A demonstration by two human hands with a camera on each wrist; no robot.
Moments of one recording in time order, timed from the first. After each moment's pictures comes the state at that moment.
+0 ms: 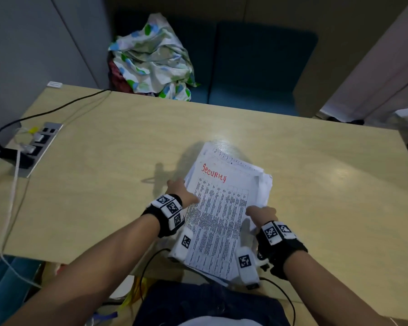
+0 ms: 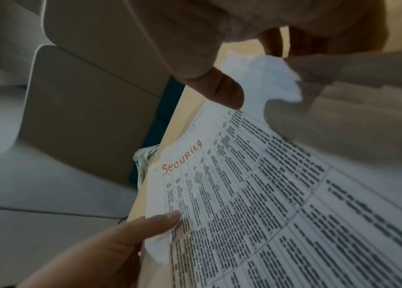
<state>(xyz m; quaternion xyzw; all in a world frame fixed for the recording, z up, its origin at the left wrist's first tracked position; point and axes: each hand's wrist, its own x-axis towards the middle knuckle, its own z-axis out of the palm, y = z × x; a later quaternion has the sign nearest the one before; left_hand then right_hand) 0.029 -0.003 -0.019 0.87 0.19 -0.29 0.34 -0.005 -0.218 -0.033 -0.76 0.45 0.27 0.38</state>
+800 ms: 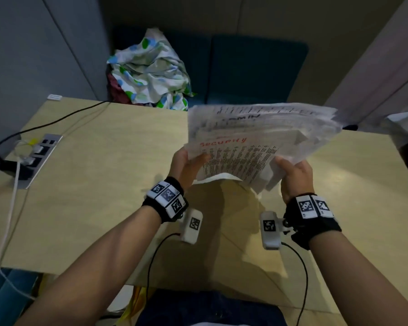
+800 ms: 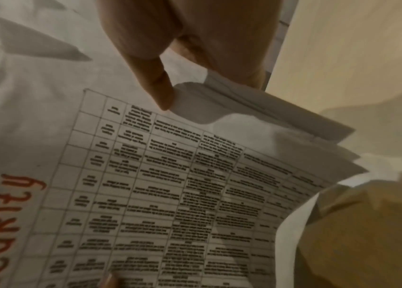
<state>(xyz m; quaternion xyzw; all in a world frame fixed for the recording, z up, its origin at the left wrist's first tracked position) 0.063 -0.020 0.038 0.68 0.03 -0.02 0.73 0.042 -0.258 0.058 -0.62 0.19 -0.08 0.76</state>
